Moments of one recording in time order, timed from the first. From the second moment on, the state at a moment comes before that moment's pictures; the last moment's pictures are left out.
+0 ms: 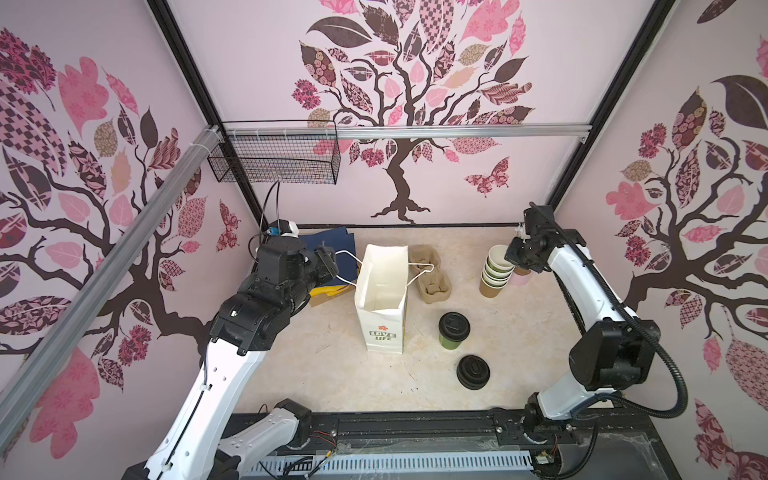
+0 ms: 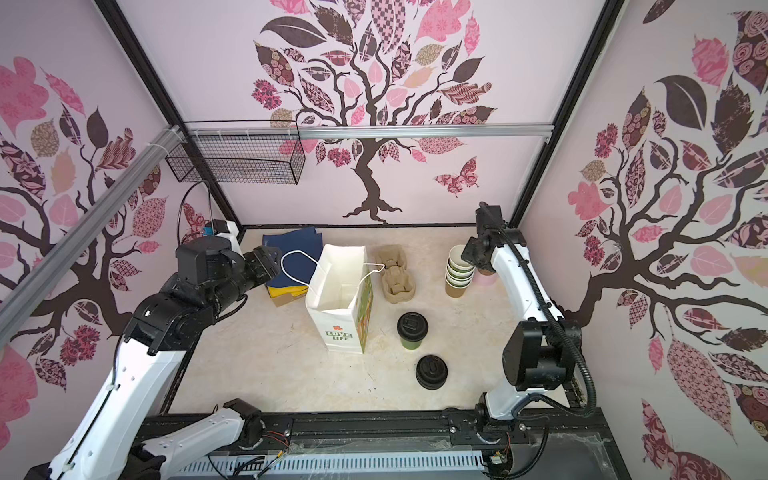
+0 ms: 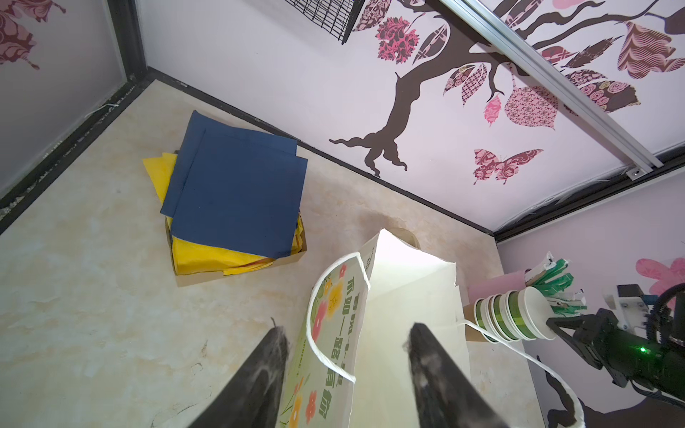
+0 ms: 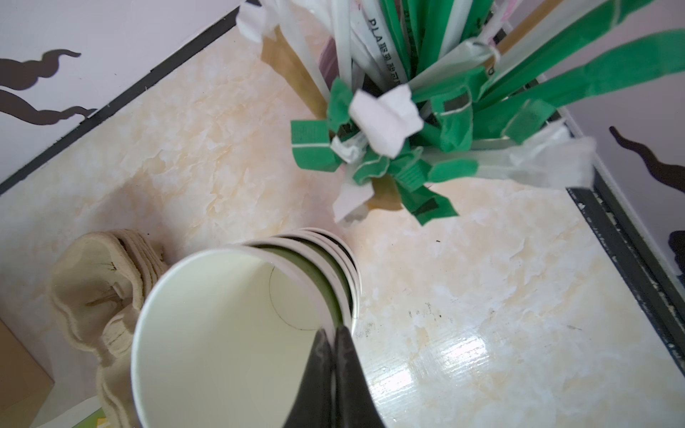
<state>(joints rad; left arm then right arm) -0.43 1.03 1.46 -0.90 -0.24 -0.65 0.00 1.61 1.55 -0.92 0.10 0.52</state>
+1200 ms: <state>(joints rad) -0.43 0.98 1.34 -0.91 -0.17 -0.73 0.40 1.22 1.66 -1.25 0.11 0.51</state>
